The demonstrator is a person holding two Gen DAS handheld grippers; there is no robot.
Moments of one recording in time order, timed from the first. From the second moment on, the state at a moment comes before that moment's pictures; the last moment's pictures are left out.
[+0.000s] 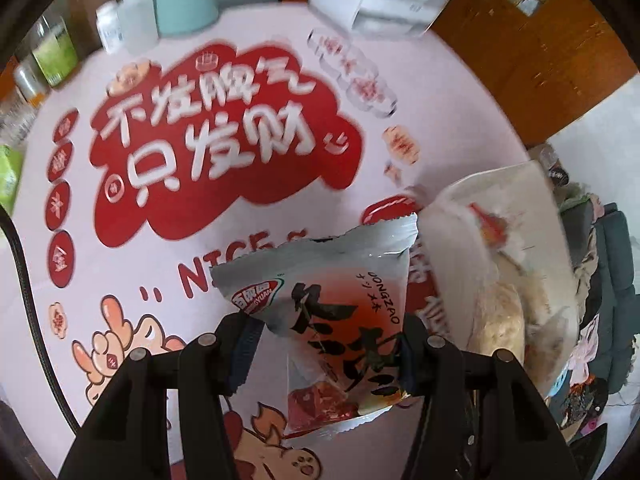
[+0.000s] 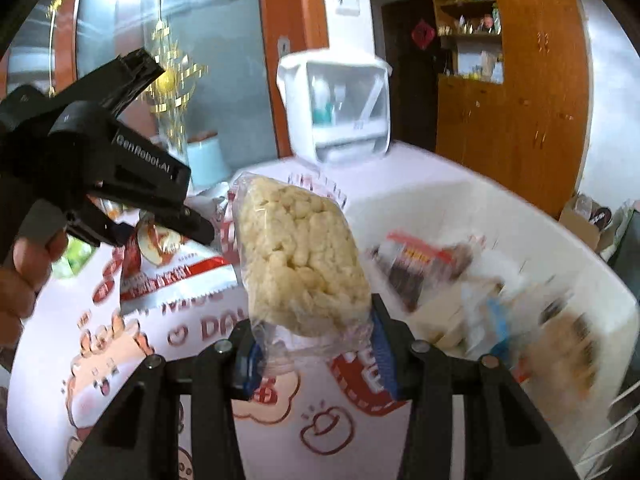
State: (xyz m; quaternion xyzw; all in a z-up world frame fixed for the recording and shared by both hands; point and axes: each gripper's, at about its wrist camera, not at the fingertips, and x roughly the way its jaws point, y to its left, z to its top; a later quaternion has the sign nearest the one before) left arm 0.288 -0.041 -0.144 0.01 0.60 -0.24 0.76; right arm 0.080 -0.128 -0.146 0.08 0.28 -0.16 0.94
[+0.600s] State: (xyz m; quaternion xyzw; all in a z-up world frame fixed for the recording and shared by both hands) left arm 0.192 -0.154 -0.042 -0.01 0.51 -0.33 0.79; right arm 0.007 -0.252 -0.037 0.07 0.19 -0.29 0.94
